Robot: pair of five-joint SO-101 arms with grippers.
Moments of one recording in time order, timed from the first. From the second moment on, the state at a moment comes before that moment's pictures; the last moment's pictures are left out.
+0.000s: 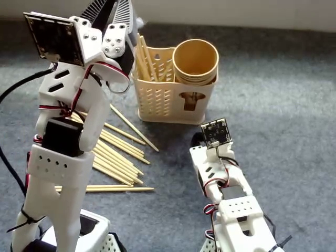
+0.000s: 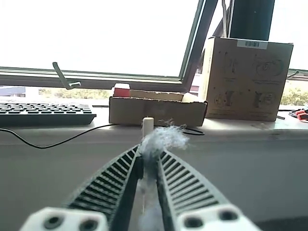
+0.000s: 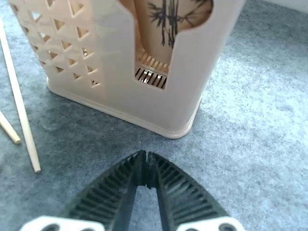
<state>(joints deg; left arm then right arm) 12.1 -34.5 8.7 22.1 7.5 -16.9 -55.0 89.4 3.0 11.1</state>
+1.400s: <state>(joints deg) 6.1 -44.9 14.1 69.7 -14.8 -16.9 -55.0 89.4 3.0 11.1</state>
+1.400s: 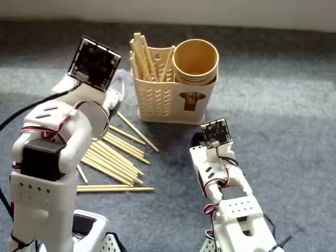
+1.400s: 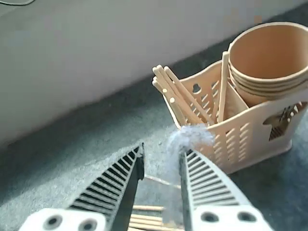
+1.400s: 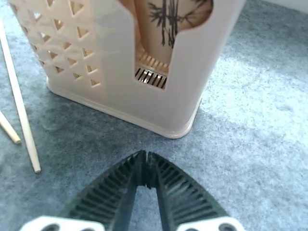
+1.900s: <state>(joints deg) 6.3 -51.6 46.2 72.7 -32.0 -16.9 -55.0 89.4 3.0 11.1</state>
